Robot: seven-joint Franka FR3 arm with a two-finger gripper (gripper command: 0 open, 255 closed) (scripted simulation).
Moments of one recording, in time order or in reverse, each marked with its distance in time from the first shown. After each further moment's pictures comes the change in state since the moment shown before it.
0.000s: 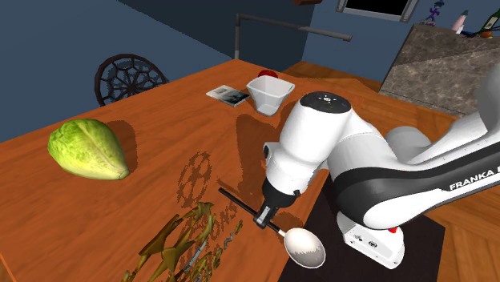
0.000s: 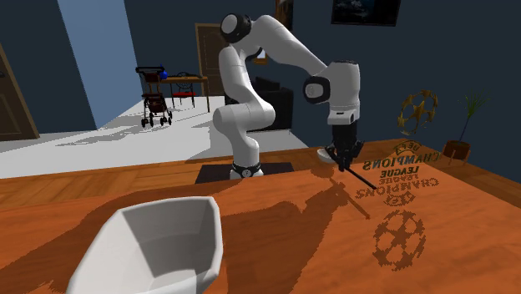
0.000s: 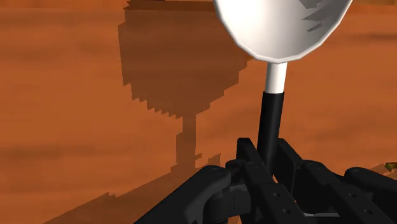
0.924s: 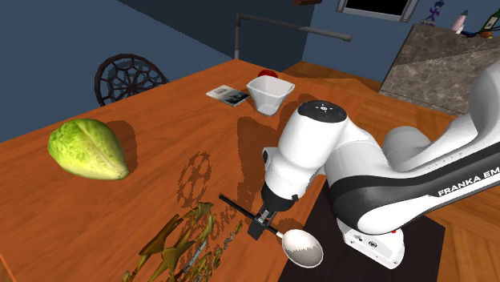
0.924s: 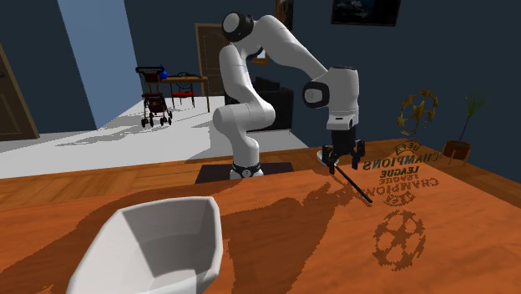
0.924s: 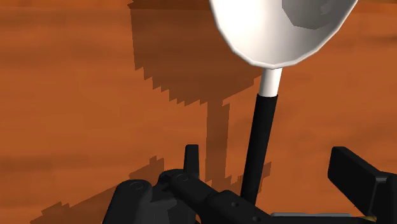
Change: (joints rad) arm -0.005 0.036 0.021 -0.020 0.010 0.057 -0.003
